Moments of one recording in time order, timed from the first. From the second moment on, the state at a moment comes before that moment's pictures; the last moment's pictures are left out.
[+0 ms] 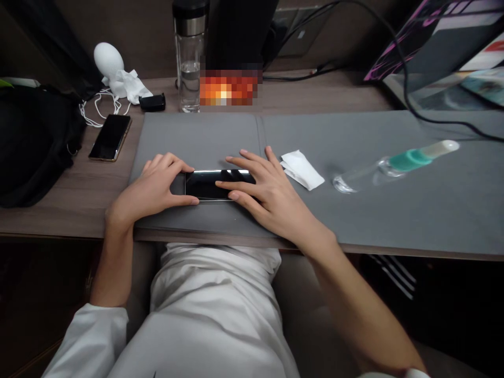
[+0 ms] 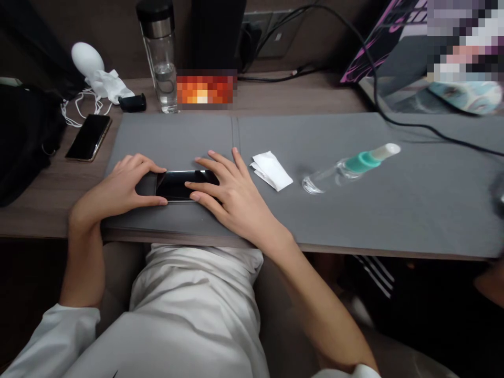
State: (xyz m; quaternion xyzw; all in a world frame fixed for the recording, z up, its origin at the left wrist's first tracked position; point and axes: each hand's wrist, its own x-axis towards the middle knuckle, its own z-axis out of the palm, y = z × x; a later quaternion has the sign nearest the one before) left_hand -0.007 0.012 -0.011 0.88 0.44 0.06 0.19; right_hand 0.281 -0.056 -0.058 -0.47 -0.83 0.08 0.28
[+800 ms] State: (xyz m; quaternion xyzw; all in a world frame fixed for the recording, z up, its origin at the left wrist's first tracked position) left_hand -0.007 0.013 -0.014 0.88 0.43 0.07 0.20; right_hand 0.316 -0.064 -0.073 -0.50 -0.79 0.13 0.34
